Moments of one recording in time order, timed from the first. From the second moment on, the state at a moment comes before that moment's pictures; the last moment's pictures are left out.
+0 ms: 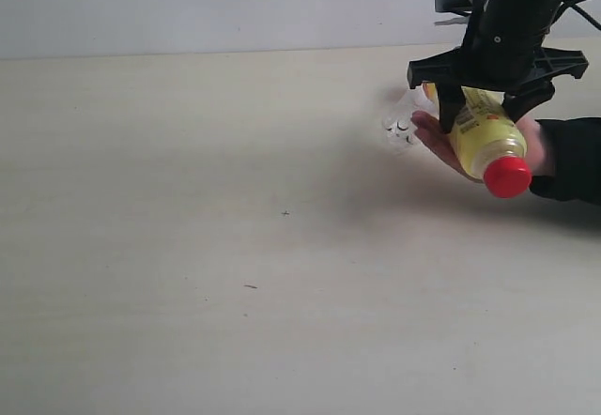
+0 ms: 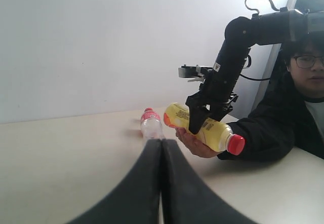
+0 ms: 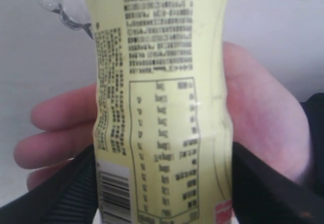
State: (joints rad) left arm -0.81 0.16 -0.03 -0.55 -0.15 0.34; right arm 0.26 1.94 -1.49 -0.07 1.09 0.29
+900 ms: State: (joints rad) left arm -0.81 0.16 -0.03 -0.55 -0.15 0.34; right arm 0.26 1.77 -1.50 -0.08 1.05 0.20
